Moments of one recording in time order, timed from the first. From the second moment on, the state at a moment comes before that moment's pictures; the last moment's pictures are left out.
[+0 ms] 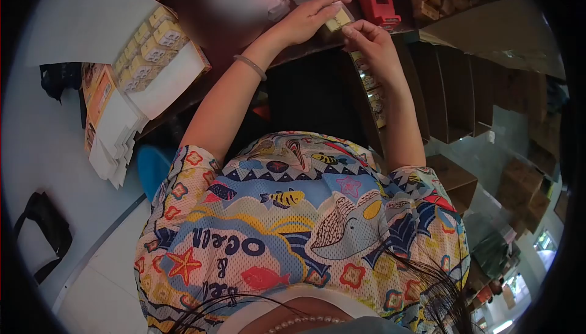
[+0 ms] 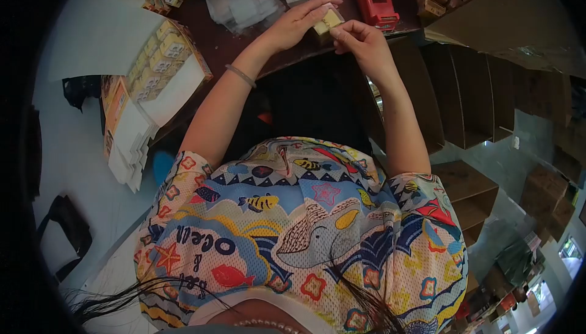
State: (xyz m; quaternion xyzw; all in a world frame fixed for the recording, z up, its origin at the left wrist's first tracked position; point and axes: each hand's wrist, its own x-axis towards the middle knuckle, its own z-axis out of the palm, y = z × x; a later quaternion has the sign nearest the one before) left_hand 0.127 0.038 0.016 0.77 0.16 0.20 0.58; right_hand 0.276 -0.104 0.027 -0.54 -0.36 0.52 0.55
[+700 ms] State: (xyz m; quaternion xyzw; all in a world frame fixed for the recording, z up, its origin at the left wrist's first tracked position) left_hand 0.123 0.035 0.022 0.68 0.16 0.23 0.68; right_hand 0.284 -0.099 0.072 -0.63 -0.61 0.13 0.47
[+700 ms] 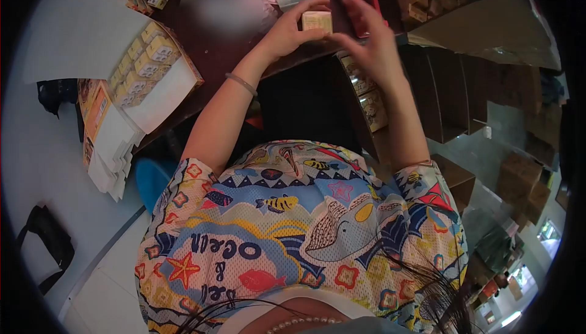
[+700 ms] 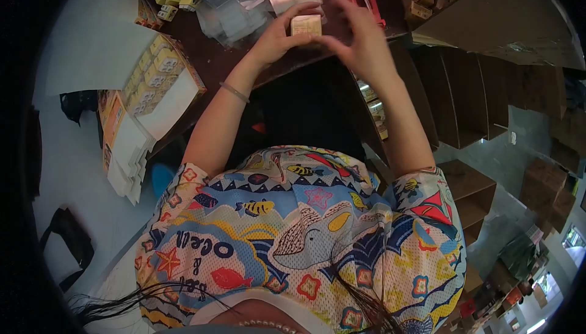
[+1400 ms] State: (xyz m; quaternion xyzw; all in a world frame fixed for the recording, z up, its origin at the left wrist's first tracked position) left_hand 0.188 0.036 0.015 0.76 0.13 0.17 0.61; right_hand 0.336 -0.142 -0.012 -0.71 -0.27 0.40 0.51
